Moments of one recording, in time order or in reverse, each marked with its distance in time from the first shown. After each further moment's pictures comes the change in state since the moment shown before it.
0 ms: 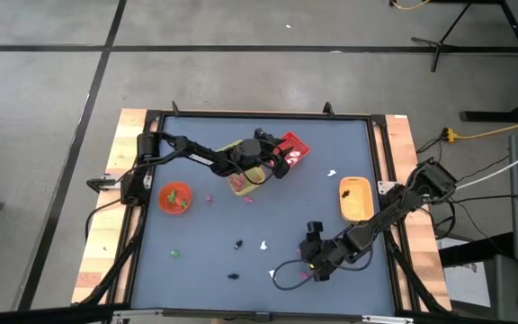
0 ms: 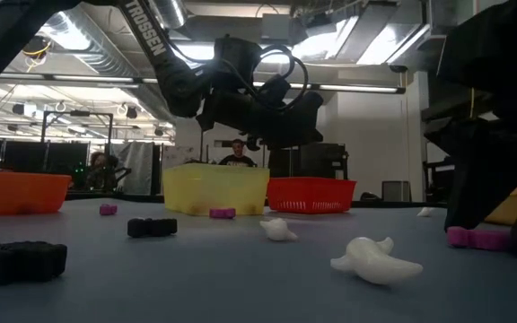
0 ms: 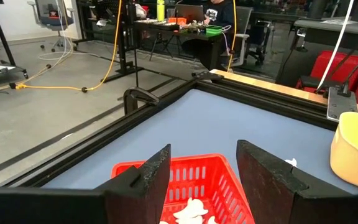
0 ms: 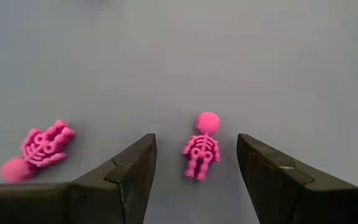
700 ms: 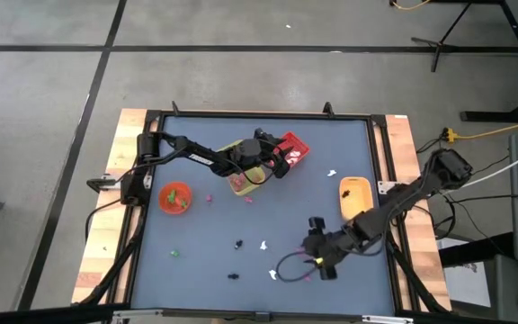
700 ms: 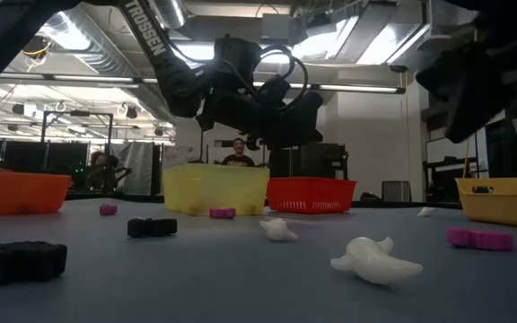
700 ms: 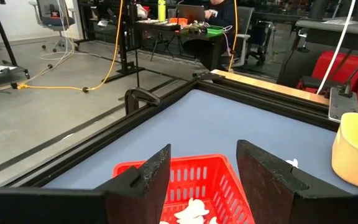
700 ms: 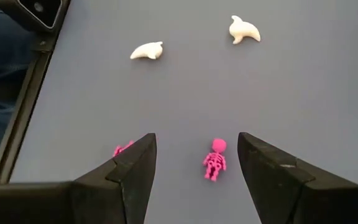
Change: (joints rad) left arm 0.000 0.000 0.000 0.001 -0.005 0.000; right arm -0.042 -0.212 0.044 -0.104 -0.142 -0.038
